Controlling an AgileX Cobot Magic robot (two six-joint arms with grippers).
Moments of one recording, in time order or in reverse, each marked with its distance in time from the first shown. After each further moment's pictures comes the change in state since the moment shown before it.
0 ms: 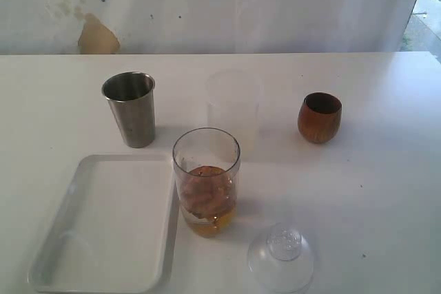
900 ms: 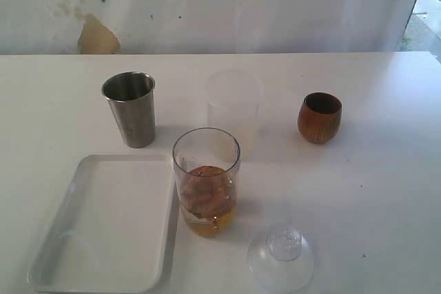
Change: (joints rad) left arm 0.000 0.000 0.000 0.000 0.000 0.000; right arm 0.000 0.107 -0.227 0.208 -0.395 0.045
